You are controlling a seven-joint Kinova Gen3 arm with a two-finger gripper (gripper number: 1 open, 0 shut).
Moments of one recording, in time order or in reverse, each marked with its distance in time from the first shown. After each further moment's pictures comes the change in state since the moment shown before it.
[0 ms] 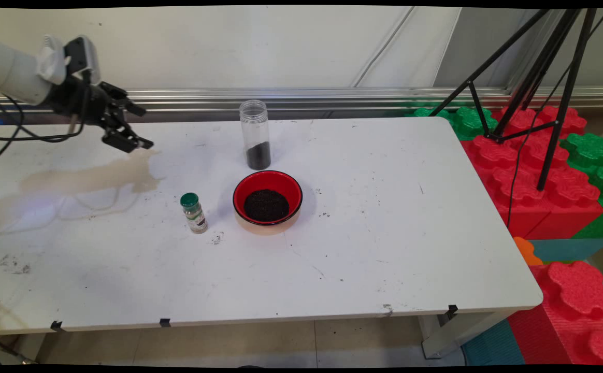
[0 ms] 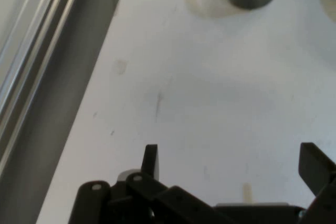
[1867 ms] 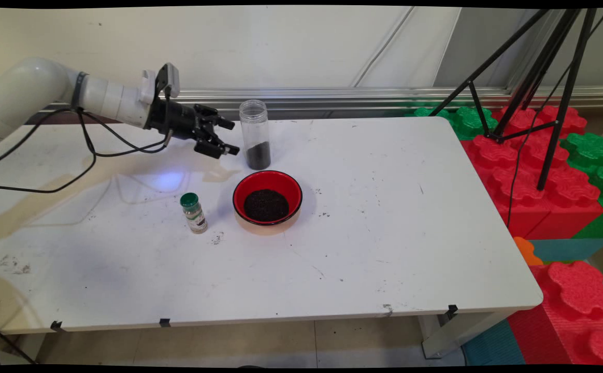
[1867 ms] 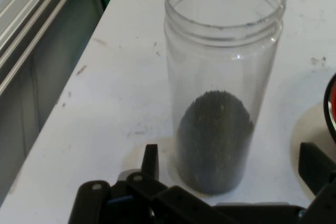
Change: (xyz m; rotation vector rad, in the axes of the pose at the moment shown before) arm 0.016 -0.014 0.171 -0.233 0.390 -0.074
